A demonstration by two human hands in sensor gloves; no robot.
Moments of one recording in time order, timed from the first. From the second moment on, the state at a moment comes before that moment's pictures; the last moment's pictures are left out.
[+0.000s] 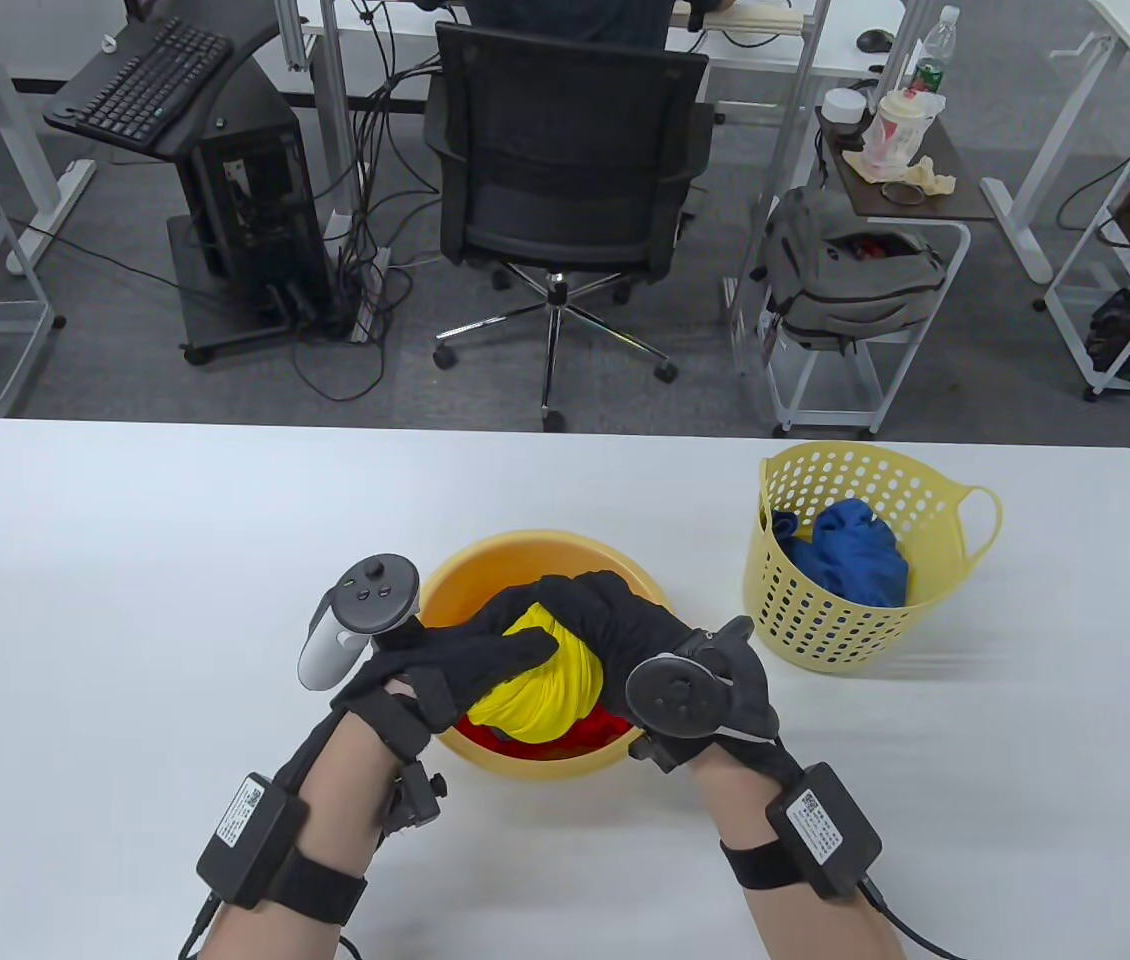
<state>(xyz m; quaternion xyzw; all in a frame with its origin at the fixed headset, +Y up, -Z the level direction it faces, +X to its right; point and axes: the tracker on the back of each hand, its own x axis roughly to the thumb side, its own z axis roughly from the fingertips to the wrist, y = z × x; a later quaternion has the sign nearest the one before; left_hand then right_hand) -0.139 -0.660 -0.359 -0.22 -0.31 0.56 0.74 0.081 -0.629 -0.343 0.31 -0.27 0.90 0.15</state>
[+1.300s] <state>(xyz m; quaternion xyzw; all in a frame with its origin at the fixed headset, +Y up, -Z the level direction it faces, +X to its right) -0.080 -0.664 -0.332 0.18 -0.18 -0.03 0.97 0.076 -0.654 -0.368 0.12 -0.10 0.96 0.22</state>
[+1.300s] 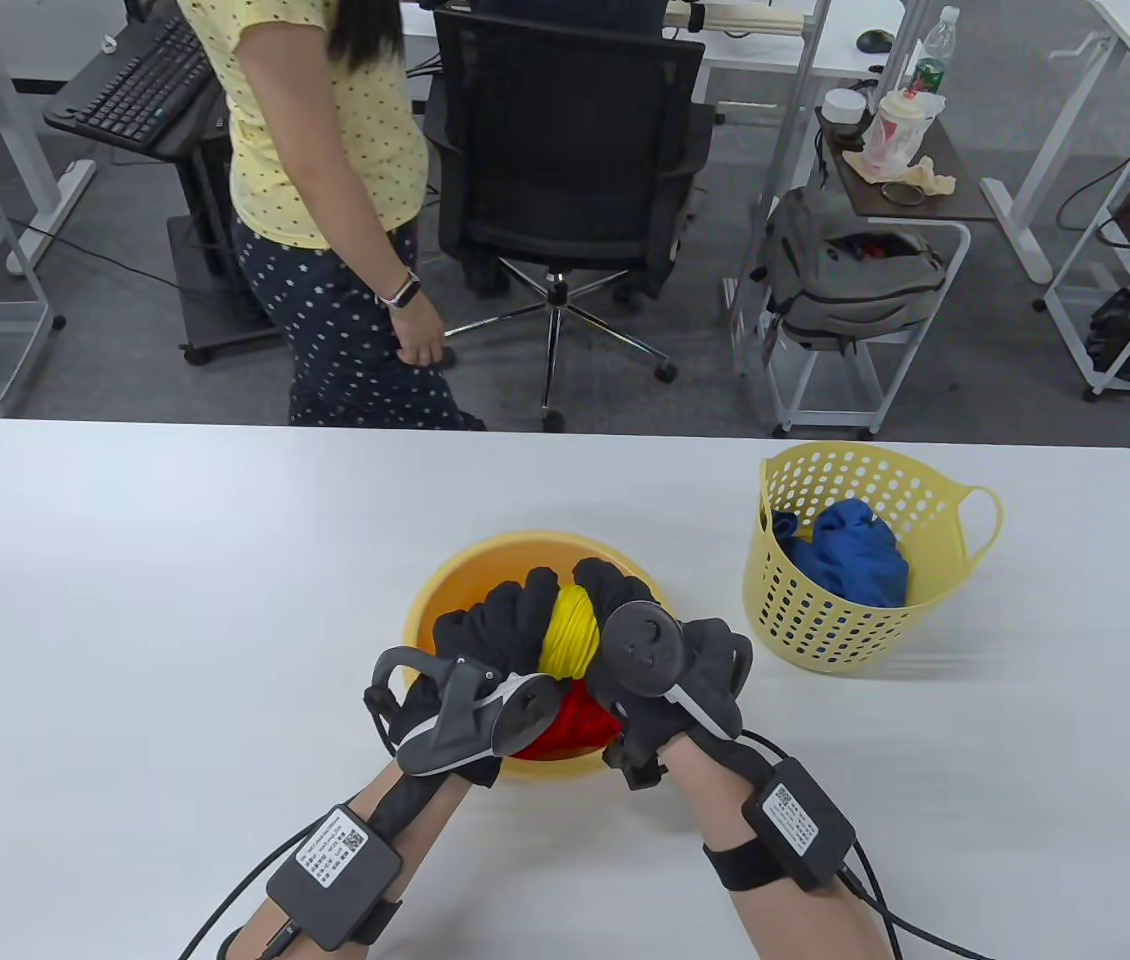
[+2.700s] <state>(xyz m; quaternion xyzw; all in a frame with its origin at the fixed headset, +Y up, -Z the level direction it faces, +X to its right) -0.103 -0.636 -0.330 0.14 -0.23 0.06 0.96 0.094 -0.642 -0.369 0.14 -0.09 0.93 0.33</state>
